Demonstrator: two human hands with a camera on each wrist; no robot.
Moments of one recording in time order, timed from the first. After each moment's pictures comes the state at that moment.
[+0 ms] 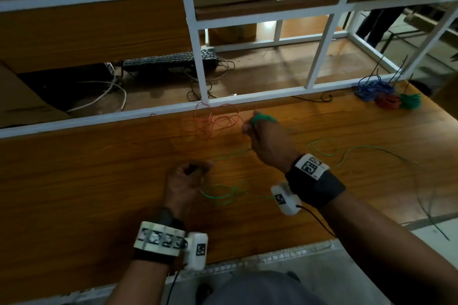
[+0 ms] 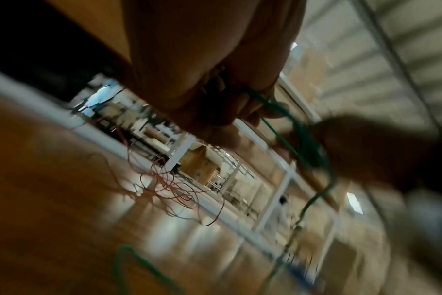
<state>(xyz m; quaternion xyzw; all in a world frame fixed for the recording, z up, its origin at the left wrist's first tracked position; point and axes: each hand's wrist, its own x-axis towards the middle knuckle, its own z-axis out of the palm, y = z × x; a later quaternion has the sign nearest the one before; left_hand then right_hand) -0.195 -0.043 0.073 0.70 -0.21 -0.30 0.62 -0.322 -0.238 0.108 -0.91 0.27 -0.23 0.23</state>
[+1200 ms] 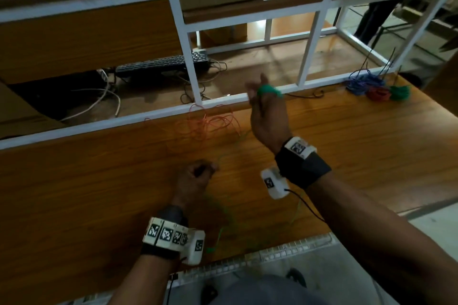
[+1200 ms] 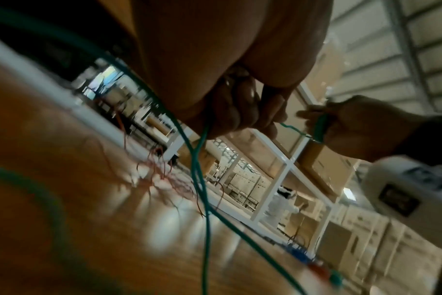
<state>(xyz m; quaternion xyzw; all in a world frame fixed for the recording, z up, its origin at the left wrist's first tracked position) -0.199 -0.057 0.064 0.72 -0.33 -0.29 0.53 -0.313 -0.253 0.128 -0.80 0.28 -0.45 0.28</state>
